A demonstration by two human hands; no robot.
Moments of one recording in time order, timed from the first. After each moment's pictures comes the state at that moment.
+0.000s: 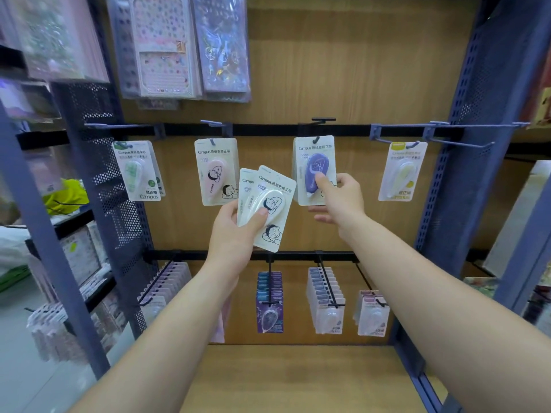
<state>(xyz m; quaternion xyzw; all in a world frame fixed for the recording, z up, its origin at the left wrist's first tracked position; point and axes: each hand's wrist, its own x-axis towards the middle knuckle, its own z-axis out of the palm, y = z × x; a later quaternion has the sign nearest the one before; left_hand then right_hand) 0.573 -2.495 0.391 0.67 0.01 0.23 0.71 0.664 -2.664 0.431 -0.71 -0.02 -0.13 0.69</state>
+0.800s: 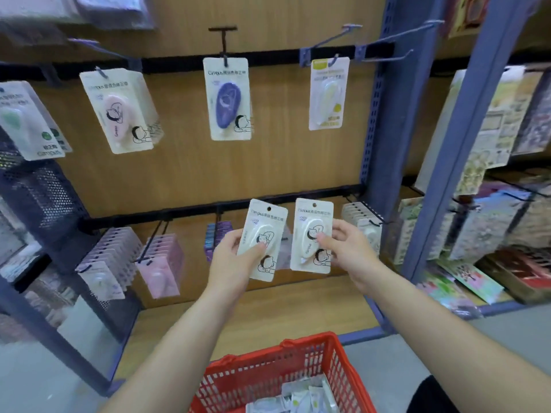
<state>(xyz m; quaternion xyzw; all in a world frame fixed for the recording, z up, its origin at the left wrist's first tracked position) 0.540 -2.600 0.262 0.73 0.07 0.09 0.68 0.584 -2.816 0.242 -0.72 0.01 -0.01 0.69</state>
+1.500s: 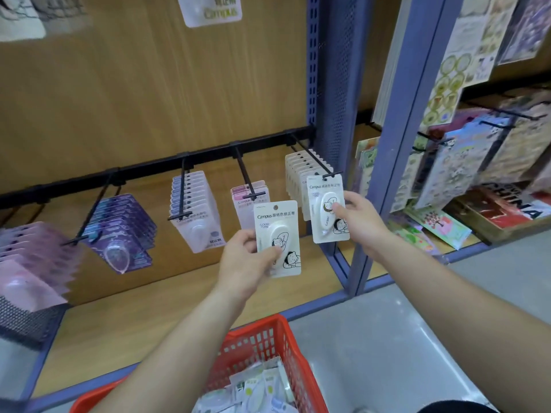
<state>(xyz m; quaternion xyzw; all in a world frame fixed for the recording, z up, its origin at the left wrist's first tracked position) 0.626 -2.758 0.136 0.76 0.07 -0.06 0.65 0.685 -2.990 0.114 -0.77 0.13 -0.03 0.63</state>
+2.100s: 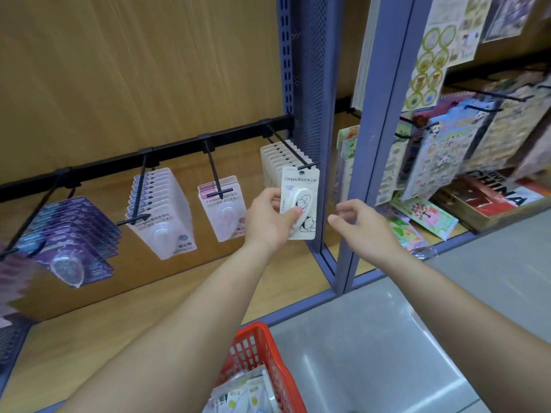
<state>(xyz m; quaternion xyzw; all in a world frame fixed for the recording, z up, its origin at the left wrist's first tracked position) 0.707 -2.844 0.115 0.82 -0.03 -0.01 0.57 0.657 -3.022 0.099 -0.88 0.12 -0.05 0.45</state>
